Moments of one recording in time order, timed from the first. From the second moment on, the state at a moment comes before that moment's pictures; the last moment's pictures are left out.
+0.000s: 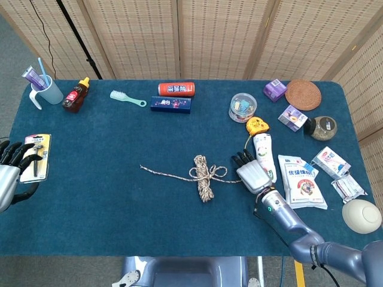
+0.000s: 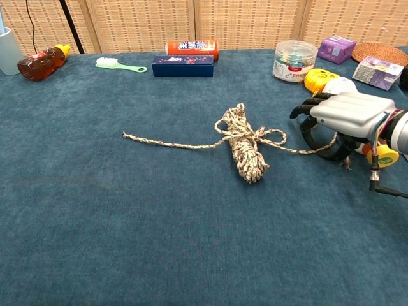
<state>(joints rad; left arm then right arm) -0.24 -0.80 -0.09 -1.90 1.42 1.33 0.16 0.68 -1.57 0.07 -1.21 -1.36 0.90 -0.31</state>
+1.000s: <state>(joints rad) -0.24 -0.80 -0.09 -1.89 1.43 1.33 0.15 0.69 -1.60 0.07 -1.17 -1.36 0.88 -0.30</state>
